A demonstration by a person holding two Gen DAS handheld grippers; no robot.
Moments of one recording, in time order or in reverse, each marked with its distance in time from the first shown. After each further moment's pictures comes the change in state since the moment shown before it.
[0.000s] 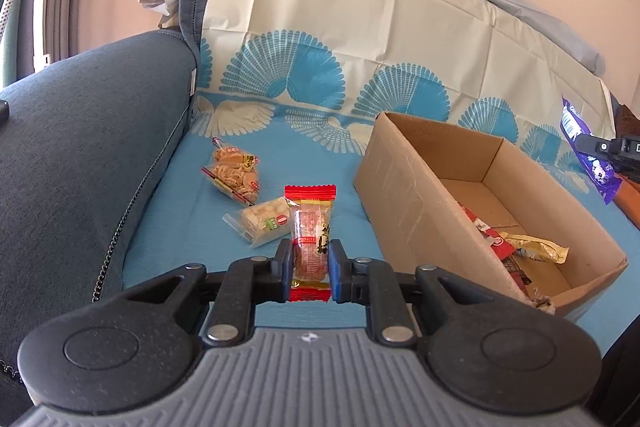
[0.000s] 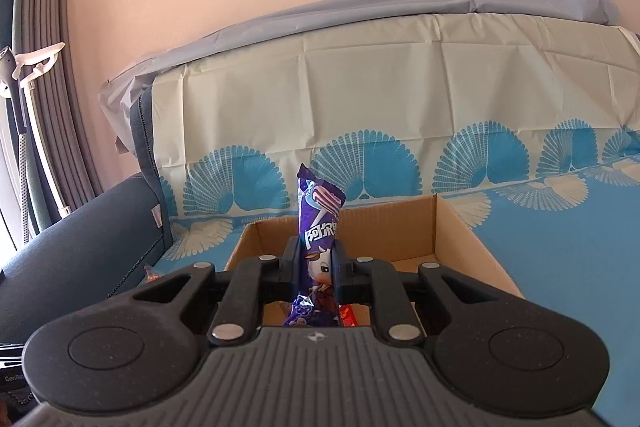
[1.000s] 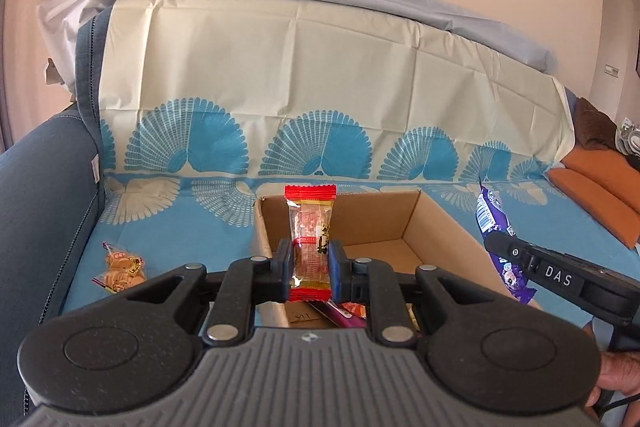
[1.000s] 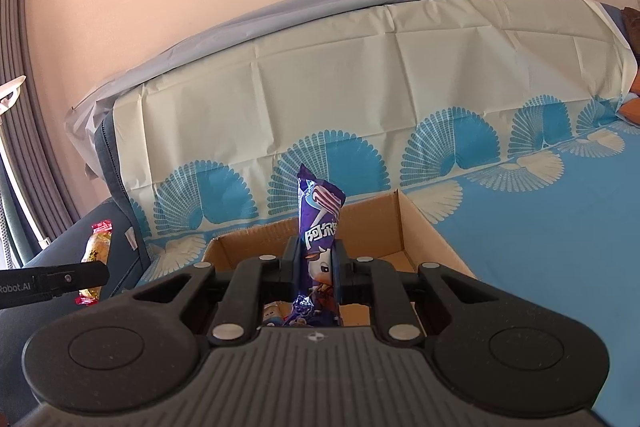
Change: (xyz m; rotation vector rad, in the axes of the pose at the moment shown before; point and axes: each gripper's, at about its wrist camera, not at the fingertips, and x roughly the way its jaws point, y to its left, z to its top) left arm 0.018 -0.141 0.094 0.116 -0.057 -0.108; right arm 0.003 -0.031 0.005 0.108 -0.006 -0.068
